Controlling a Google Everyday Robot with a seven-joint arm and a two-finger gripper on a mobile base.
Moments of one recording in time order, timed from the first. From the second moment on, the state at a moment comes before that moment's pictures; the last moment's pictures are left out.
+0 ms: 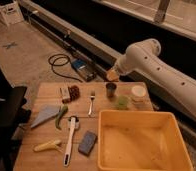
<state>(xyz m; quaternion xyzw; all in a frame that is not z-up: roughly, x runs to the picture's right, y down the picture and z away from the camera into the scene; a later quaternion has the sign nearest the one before) 0.109 -0.085 0.757 -0.13 -0.10 0.38 0.91</state>
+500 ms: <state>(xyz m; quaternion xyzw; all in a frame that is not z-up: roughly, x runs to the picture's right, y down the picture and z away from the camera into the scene) 0.218 -0.087 0.765 -0.08 -0.03 0.48 0.88</state>
